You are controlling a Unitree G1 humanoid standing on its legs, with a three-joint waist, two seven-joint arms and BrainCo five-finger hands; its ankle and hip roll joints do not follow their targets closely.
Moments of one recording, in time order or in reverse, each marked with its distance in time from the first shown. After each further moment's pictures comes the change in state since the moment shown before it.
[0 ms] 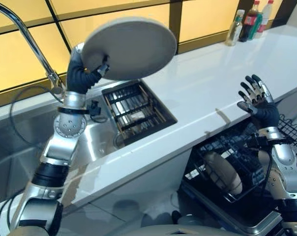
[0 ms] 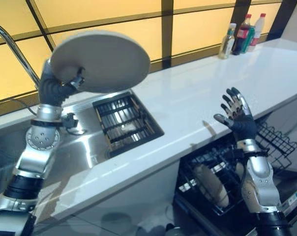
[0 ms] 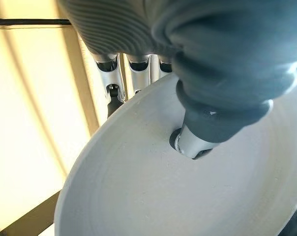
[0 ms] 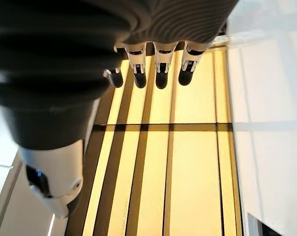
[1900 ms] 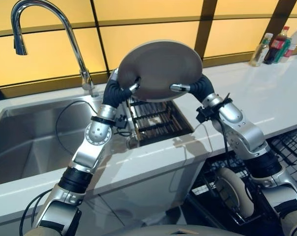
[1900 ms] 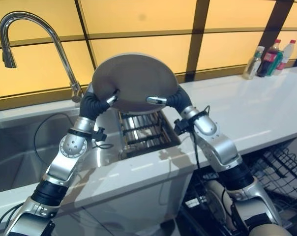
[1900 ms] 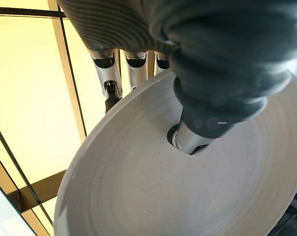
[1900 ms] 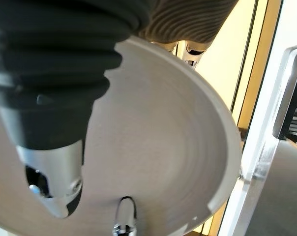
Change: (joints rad) left arm -0.001 -0.111 -0.157 0.007 -0.056 0.069 -0.098; right arm -0.473 0.066 0.381 -0.024 0.079 0.415 0.053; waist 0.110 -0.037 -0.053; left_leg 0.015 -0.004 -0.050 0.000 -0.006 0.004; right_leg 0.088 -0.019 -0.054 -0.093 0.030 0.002
